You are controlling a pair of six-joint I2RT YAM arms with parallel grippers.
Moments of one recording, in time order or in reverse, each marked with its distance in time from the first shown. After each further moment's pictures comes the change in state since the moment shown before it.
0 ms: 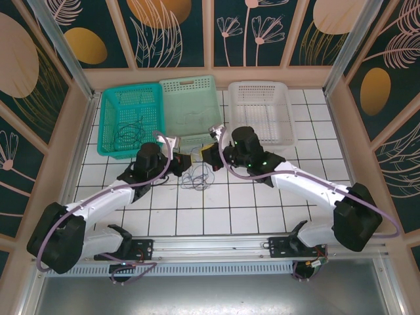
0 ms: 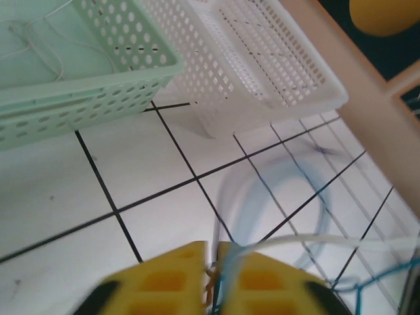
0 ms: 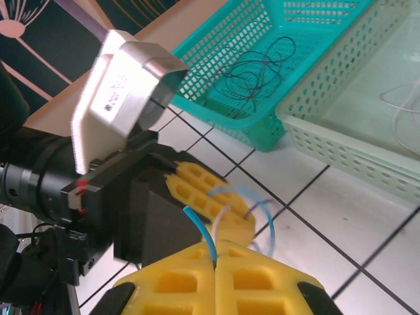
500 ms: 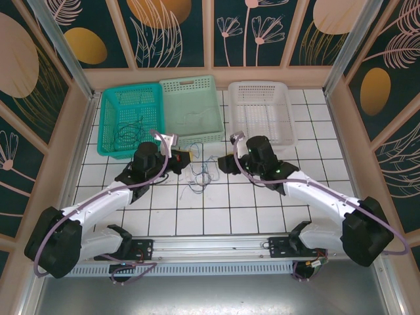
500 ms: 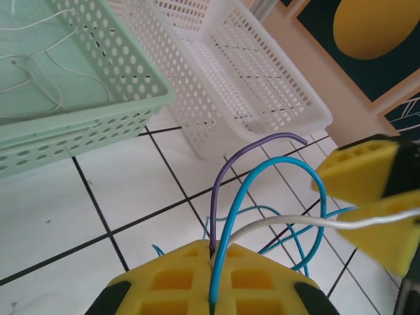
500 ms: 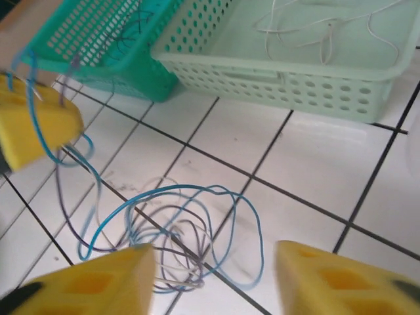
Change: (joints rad) left arm -0.001 -0.038 0.005 0.025 -0.011 -0.027; right arm -0.093 -0.136 -0.190 -0.106 0.146 0.039
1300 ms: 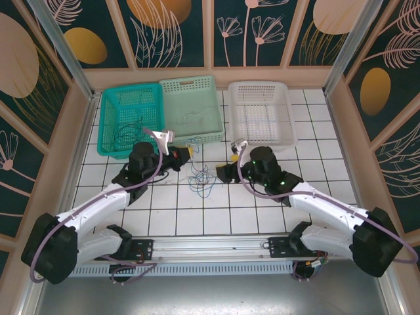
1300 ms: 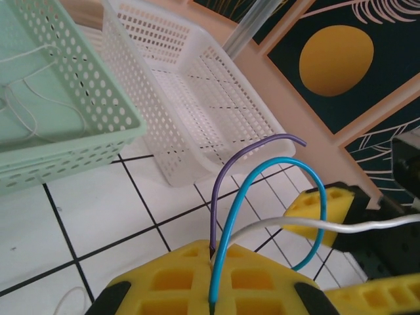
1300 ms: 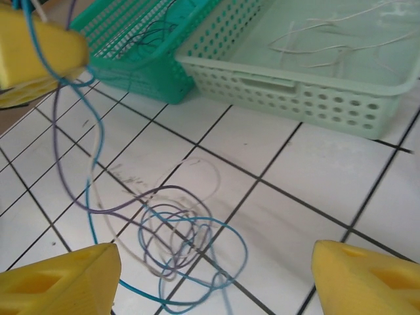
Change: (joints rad) left arm 0.000 -0.045 0.000 0.061 0.019 -0.101; right arm 0.066 -0.105 -0.106 0.098 0.048 -0.069
